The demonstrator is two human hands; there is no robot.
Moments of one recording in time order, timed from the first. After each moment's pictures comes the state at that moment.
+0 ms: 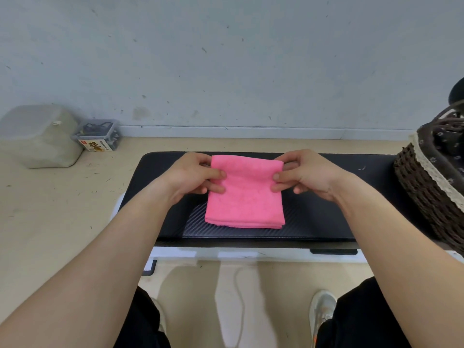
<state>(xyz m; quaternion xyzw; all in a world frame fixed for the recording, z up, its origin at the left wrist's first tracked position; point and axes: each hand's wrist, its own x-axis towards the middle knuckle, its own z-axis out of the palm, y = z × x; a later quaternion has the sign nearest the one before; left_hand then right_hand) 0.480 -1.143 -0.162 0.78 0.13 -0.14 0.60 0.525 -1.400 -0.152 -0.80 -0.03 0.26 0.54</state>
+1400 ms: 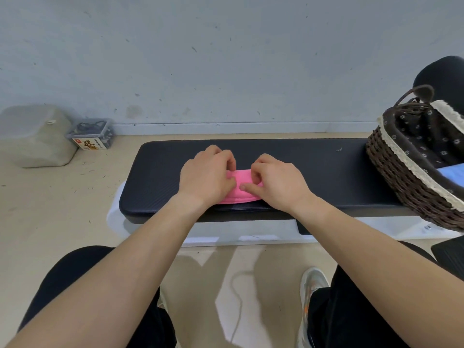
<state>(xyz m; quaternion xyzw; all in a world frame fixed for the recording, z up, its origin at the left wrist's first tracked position) 0.422 -1.197 -0.165 0.98 -0.02 0.07 0.16 0.451 -1.377 -0.185 -0.96 -0.25 -0.05 0.13</state>
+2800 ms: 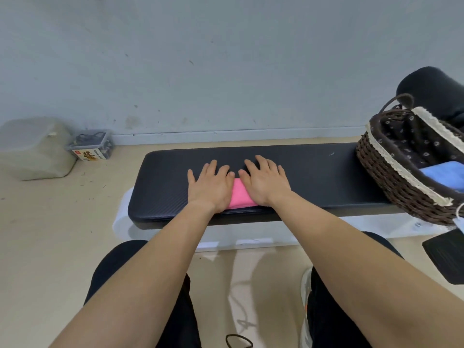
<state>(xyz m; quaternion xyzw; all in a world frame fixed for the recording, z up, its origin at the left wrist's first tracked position) 0.440 -1.191 -0.212 0.99 0.02 -0.03 0.12 0.472 -1.347 -0.205 -0.99 -0.11 0.07 0.11</state>
